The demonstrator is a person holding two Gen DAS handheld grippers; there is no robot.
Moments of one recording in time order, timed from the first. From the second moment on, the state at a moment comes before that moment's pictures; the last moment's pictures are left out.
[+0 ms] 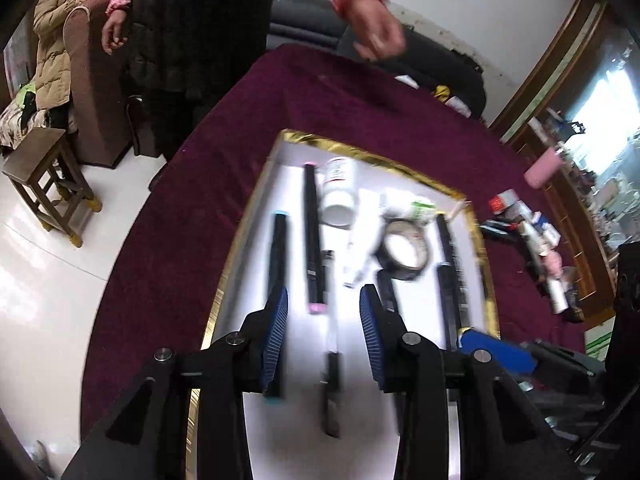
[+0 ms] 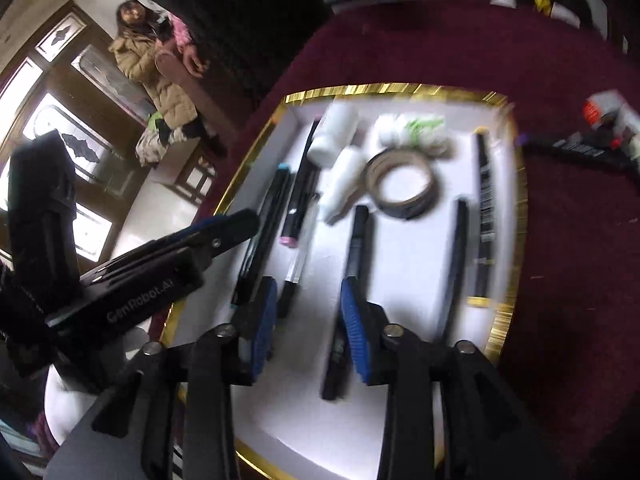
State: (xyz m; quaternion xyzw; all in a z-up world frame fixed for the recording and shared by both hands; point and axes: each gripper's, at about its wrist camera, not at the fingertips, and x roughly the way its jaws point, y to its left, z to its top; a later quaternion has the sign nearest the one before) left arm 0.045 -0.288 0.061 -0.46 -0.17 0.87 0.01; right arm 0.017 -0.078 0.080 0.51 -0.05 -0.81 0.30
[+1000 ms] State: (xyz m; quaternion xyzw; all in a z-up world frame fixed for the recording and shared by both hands) left arm -0.046 0.059 0.053 -0.51 -0.09 0.83 0.18; right arm 0.036 0.274 0.072 0.43 -0.10 -0.90 0.01
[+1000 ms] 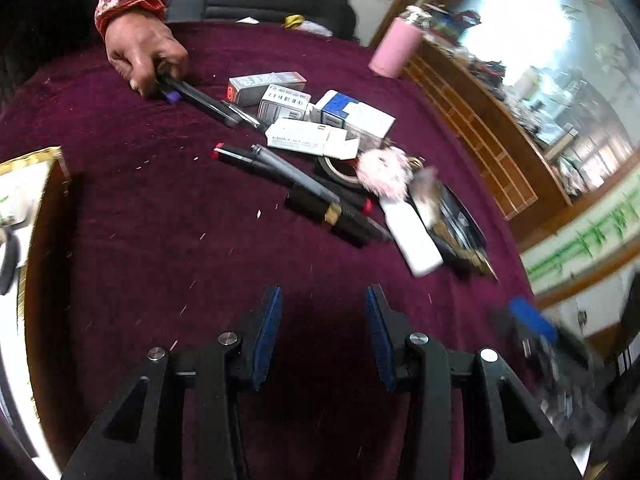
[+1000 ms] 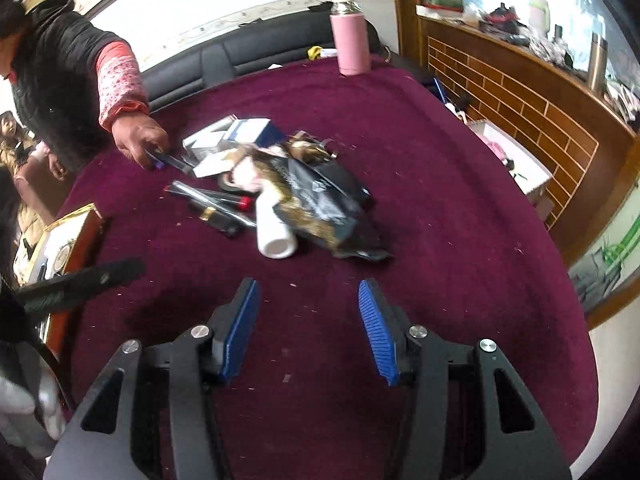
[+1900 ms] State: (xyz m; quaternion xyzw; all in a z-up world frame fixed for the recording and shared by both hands) left arm -0.082 0.075 0.044 -0.50 0.00 0.86 0.13; right arm 0.025 0.270 0.074 0.42 -0.13 -0.90 0.06
